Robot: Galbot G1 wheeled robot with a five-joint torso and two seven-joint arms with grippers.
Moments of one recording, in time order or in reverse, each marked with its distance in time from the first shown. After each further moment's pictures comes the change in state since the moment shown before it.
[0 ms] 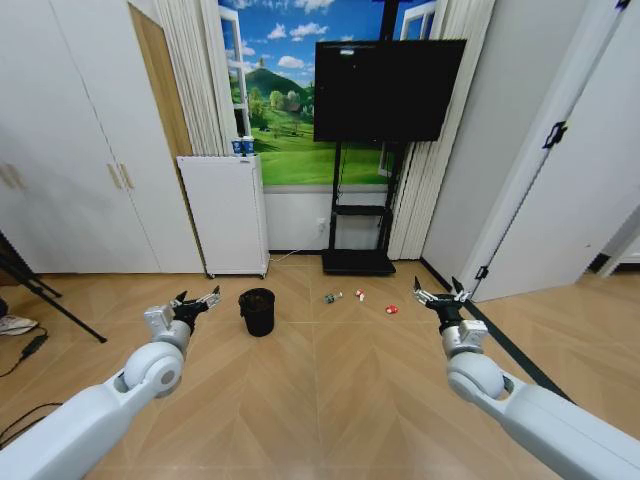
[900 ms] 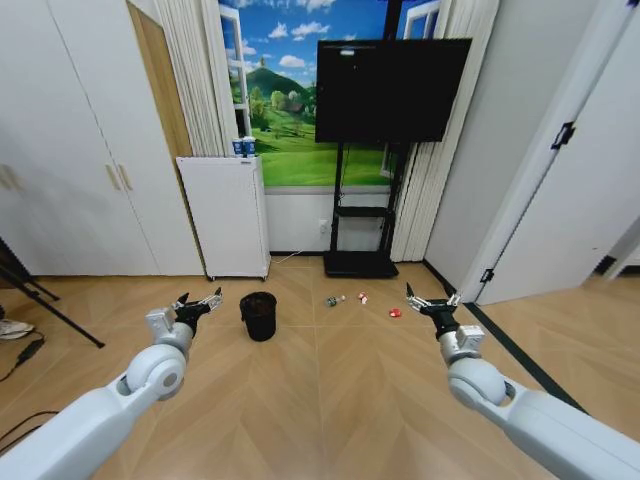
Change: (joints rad) left arm 0.020 -0.023 -0.004 -0.011 0.012 -0.006 -0.002; right arm -0.010 -0.021 -0.036 0.021 0.006 0.012 -0.064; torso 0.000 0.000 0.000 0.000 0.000
